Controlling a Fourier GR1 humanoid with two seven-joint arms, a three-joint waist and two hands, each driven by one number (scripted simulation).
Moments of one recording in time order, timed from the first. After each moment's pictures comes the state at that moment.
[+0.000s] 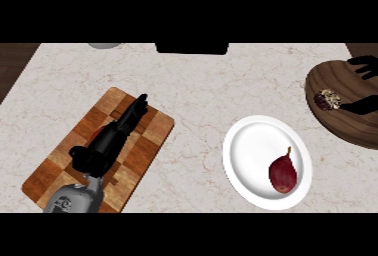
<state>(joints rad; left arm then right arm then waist) -0.15 0.12 -0.18 -1.58 0.02 -0.15 0.07 -0.77 -0.63 -0.25 -0.46 0.74 -0.02 -0.31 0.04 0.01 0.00</state>
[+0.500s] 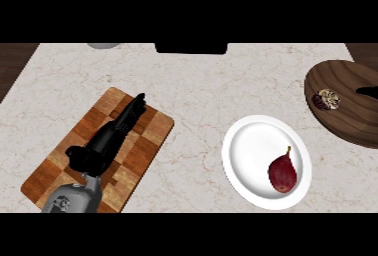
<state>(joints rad) -0.15 0.12 -0.16 -1.57 0.02 -0.16 0.06 -0.84 -0.70 -0.46 -0.32 0.57 -0.10 -0.41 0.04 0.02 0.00</state>
